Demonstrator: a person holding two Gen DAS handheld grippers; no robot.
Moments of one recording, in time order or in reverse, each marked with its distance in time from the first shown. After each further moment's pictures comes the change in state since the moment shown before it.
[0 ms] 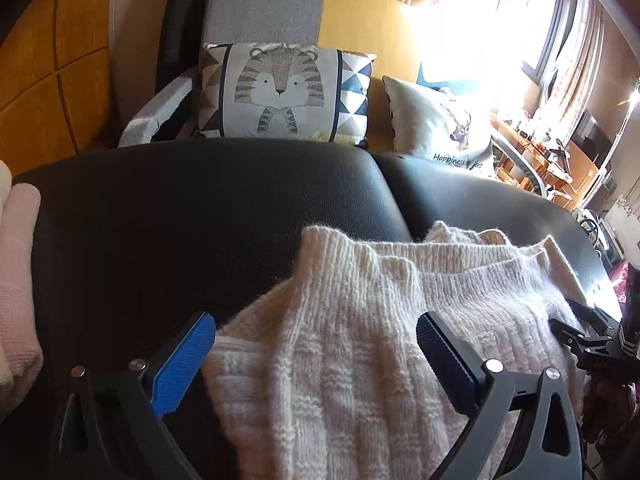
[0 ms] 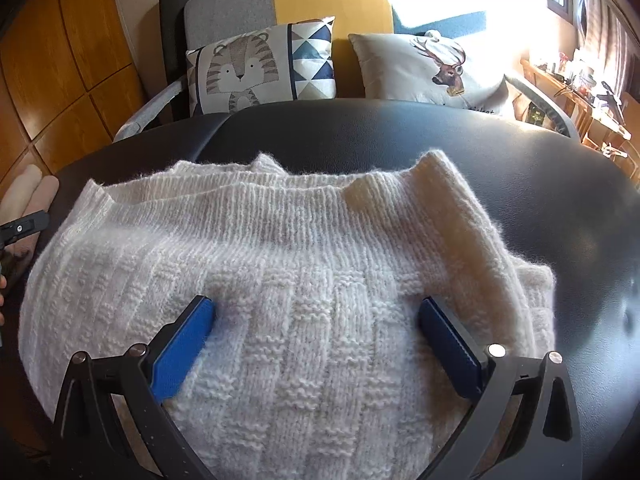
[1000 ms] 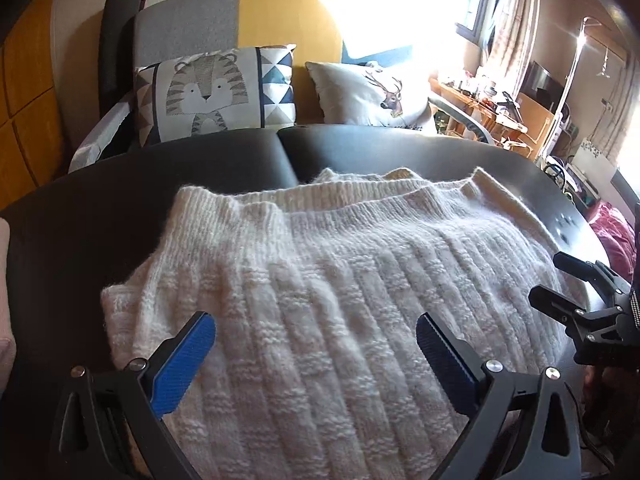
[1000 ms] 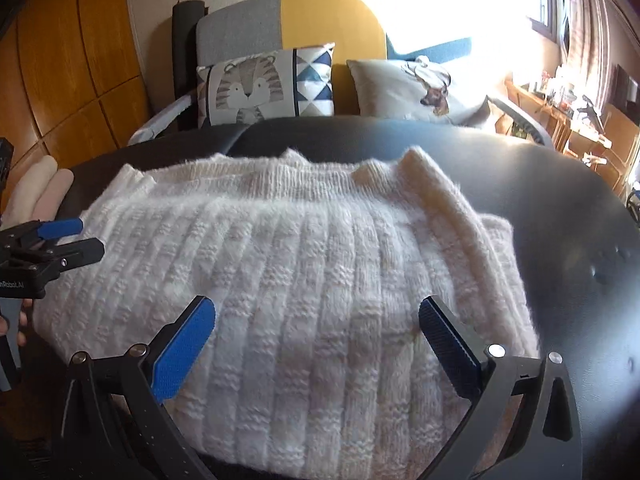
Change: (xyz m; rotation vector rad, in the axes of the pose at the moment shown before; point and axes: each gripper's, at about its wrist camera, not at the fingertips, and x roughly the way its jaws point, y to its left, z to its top) left arm -0.003 -0.083 -0.044 0.181 0.027 -0.075; right arm -0.037 0.009 -0.053 -0.002 -0.014 -0.023
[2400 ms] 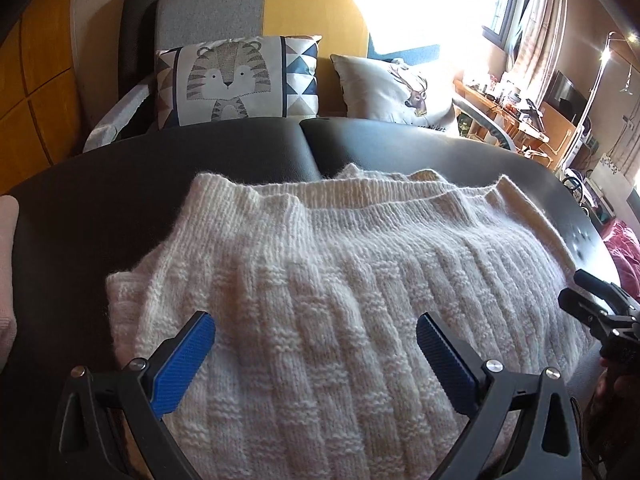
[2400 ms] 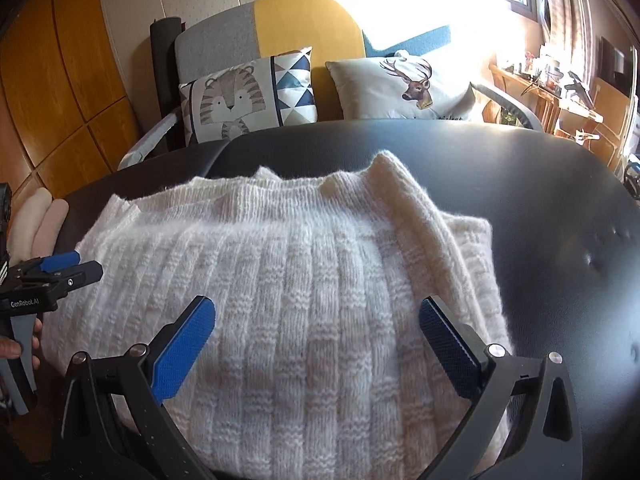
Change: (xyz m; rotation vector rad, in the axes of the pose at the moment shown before) left arm 0.007 0.012 0.007 -0.085 0.019 0.053; right arm -0.010 -0.018 0.028 0.058 -0.063 0.023
